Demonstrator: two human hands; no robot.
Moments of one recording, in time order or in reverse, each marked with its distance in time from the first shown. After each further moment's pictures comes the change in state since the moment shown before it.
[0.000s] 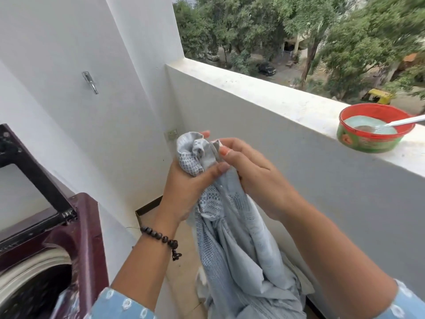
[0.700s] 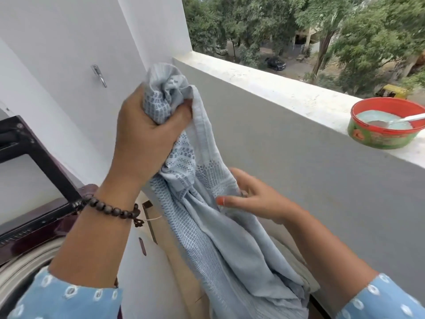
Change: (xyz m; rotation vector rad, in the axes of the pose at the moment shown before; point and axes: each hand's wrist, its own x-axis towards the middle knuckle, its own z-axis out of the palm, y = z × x) left_hand 0.008 0.092 -0.015 0.612 0.190 0.445; right_hand -0.010 0.058 -0.021 -0.296 -0.280 0.163
